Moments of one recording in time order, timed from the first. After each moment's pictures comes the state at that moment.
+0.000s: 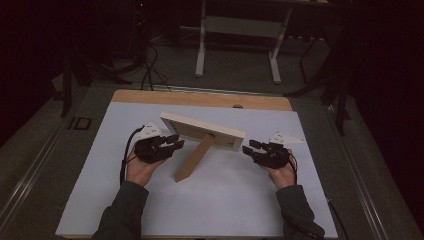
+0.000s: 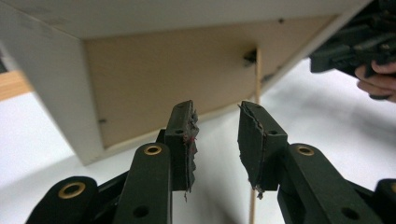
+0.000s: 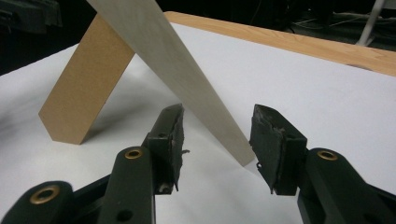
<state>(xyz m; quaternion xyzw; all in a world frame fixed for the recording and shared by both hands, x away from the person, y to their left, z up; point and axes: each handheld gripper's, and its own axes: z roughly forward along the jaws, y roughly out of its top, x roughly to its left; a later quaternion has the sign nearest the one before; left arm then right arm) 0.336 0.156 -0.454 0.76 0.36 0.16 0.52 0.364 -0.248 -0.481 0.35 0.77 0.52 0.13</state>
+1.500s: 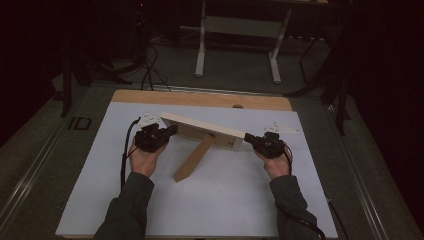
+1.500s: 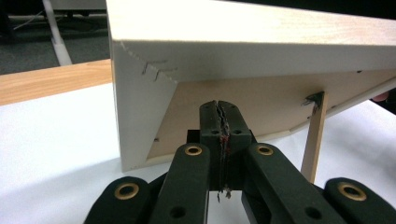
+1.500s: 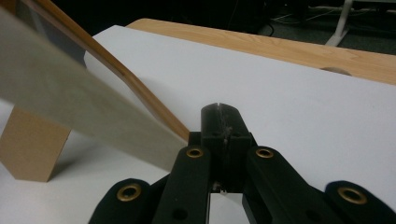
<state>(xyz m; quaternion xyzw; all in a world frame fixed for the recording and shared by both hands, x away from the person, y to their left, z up) 0.358 0.153 -0.447 0.72 0.44 0.18 0.51 0.390 -0.234 -0.475 0.39 0.75 0.51 0.15</state>
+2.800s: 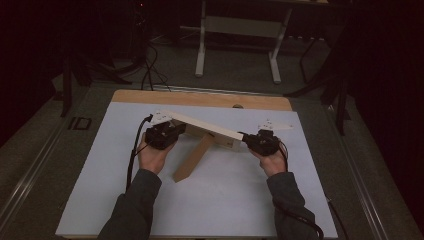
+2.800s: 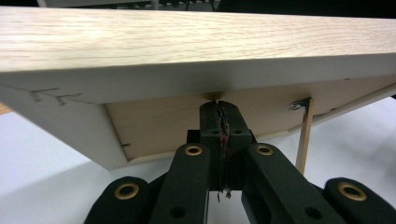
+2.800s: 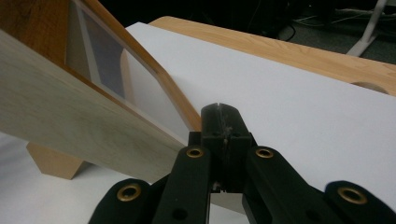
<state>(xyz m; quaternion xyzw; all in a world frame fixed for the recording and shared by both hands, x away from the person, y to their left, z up) 0.366 0.126 -0.442 0.74 0.42 0.19 0.49 0.393 -0.216 -0.464 0.35 0.77 0.51 0.13</state>
